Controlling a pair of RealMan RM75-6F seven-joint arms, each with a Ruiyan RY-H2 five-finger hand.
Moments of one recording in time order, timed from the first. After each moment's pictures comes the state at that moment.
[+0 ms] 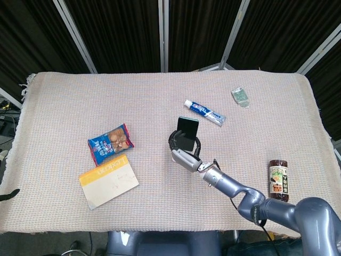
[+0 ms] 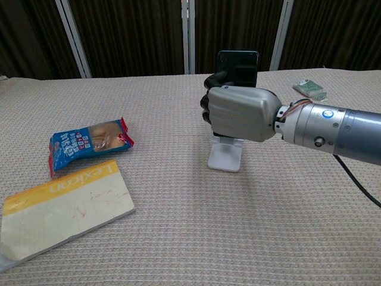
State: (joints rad) left arm -0.07 -1.05 -0.05 -1.57 1.35 1.37 -0.05; right arm 0.90 -1.67 0.10 -1.12 -1.73 0.96 -1.54
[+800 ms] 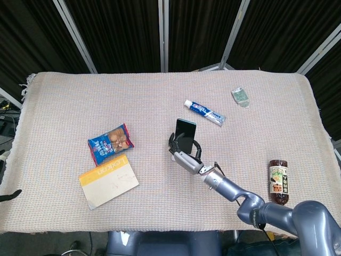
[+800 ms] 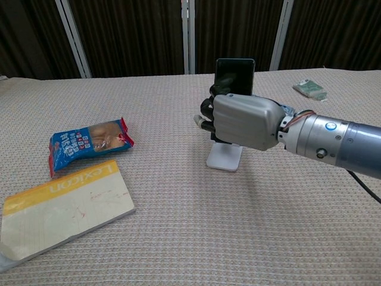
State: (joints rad) left arm -0.07 -1.05 -0.04 -1.57 1.35 1.35 -0.07; right arm 0.86 -1.70 0.09 -1.11 -1.70 0.98 -1.56
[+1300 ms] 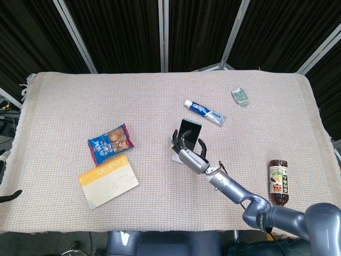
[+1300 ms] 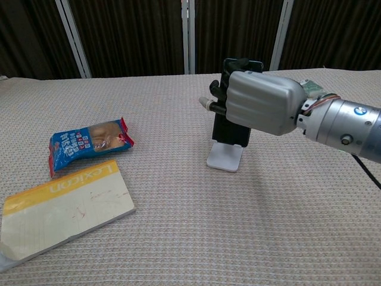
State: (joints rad) left arm -0.06 -1.04 -0.04 -1.58 1.39 1.38 -0.09; right arm 0.81 -1.62 0.10 -1.23 -1.69 1.06 -1.55
